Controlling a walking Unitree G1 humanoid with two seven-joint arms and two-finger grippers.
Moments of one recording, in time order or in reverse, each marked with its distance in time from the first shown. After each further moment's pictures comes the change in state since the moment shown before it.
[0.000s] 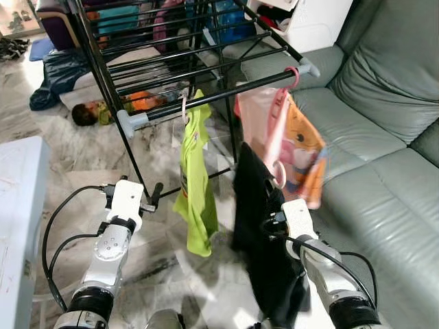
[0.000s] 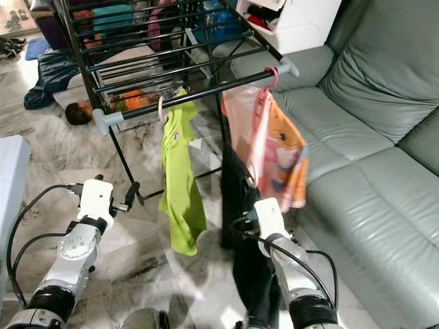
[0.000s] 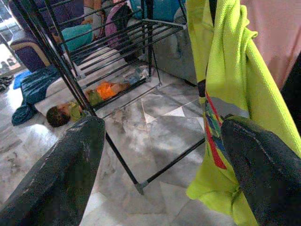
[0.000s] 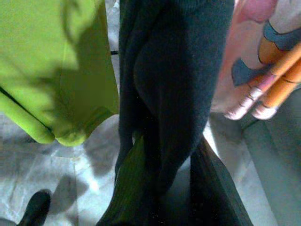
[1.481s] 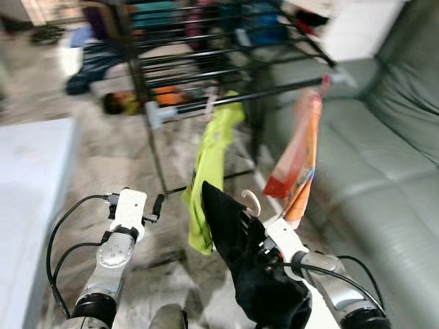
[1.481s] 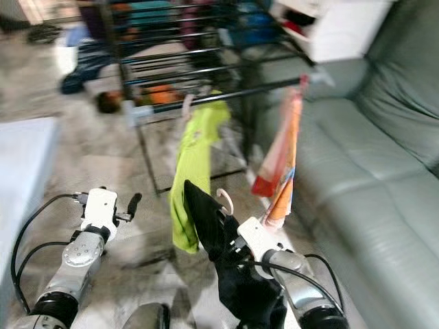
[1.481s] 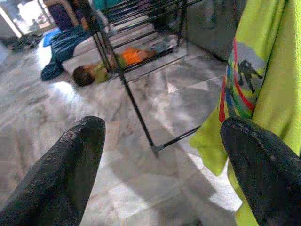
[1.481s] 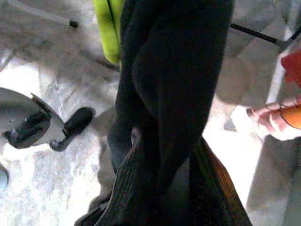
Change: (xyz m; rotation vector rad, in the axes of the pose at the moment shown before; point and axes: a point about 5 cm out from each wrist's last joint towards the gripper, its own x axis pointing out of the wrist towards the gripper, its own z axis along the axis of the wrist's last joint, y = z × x) left arm -0.008 -0.009 -0.018 -0.014 0.099 0.002; right arm -0.018 0.014 -0.022 -0.245 0.184 0.345
